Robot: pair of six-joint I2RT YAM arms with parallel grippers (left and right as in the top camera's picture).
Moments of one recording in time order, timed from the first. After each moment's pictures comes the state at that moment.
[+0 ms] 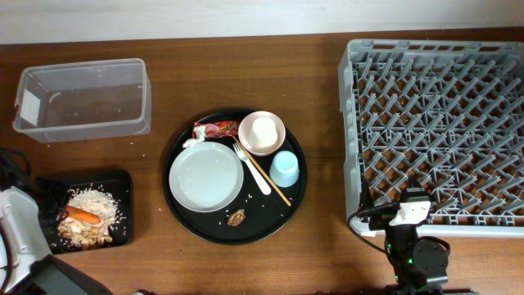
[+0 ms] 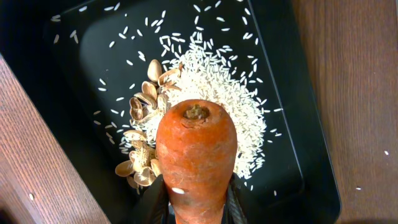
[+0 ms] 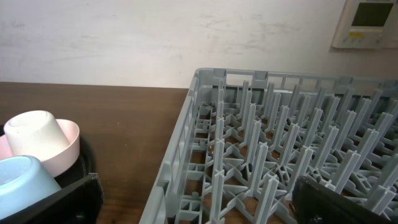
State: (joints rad) left arm 0.73 1.54 1.13 -0.92 -0.04 -0.57; right arm 0.07 0.01 0.01 -0.07 0.04 -0.01
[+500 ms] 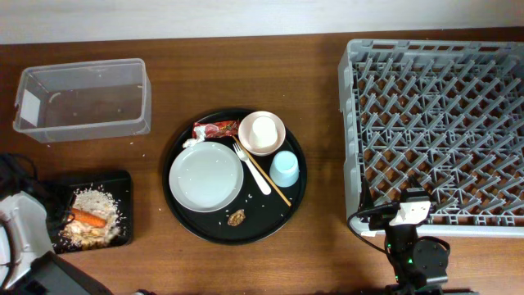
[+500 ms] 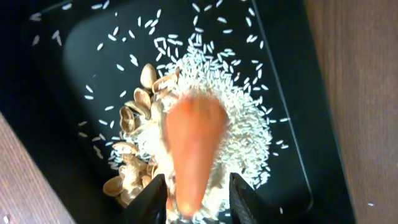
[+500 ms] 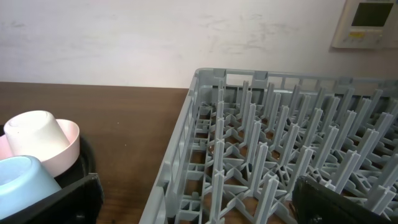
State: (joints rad) left arm 0.73 1.54 1.03 -0.79 -0.04 -0.57; right arm 0.07 0.01 0.01 -0.07 0.04 -0.01
